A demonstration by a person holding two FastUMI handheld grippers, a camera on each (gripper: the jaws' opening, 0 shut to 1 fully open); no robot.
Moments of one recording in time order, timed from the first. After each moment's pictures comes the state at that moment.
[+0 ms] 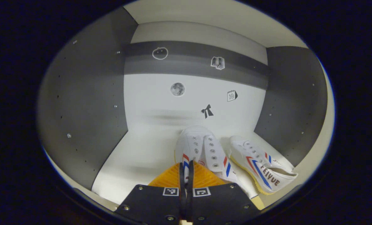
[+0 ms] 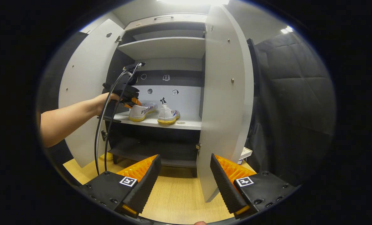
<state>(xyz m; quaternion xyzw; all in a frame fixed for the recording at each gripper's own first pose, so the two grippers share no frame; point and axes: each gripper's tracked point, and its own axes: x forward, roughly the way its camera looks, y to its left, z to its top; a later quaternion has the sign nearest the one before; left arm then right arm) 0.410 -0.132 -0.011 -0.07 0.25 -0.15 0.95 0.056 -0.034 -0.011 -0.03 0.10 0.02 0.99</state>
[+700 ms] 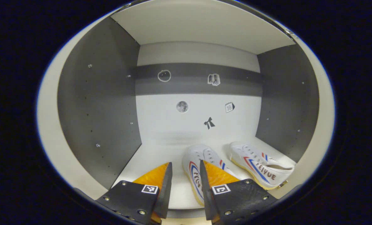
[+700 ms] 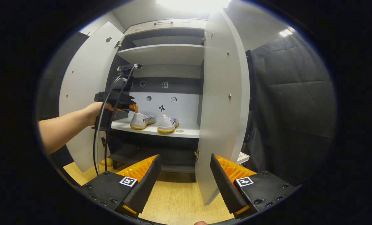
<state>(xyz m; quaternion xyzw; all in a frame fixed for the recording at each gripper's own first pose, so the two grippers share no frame) 0.359 -0.102 0.051 -0.04 0.15 -0.13 0.98 0.050 -0.029 0.020 -0.03 0.07 0.01 1.00</state>
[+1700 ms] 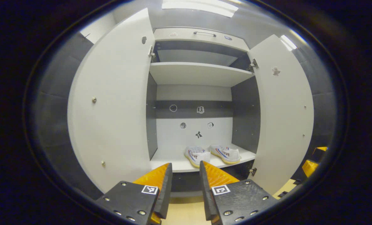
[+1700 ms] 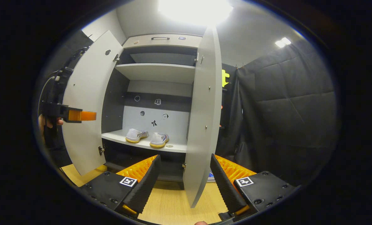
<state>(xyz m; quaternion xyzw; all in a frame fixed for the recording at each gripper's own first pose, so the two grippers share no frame) 0.101 -0.007 0.122 -0.04 0.05 -0.13 0.99 0.009 -0.058 0.078 -0.04 0.01 -0.03 1.00</state>
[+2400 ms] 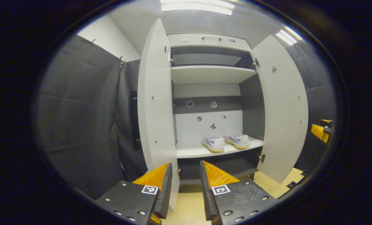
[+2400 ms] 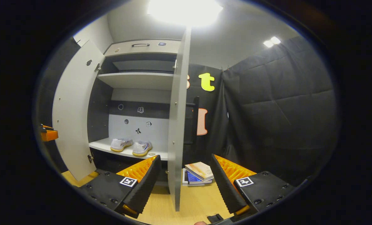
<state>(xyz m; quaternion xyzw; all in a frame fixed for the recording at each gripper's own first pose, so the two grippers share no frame) 0.020 0.065 0.103 -0.02 0.07 -0.08 0.99 0.003 -0.126 0.117 -0.02 0.00 -0.09 1.00</state>
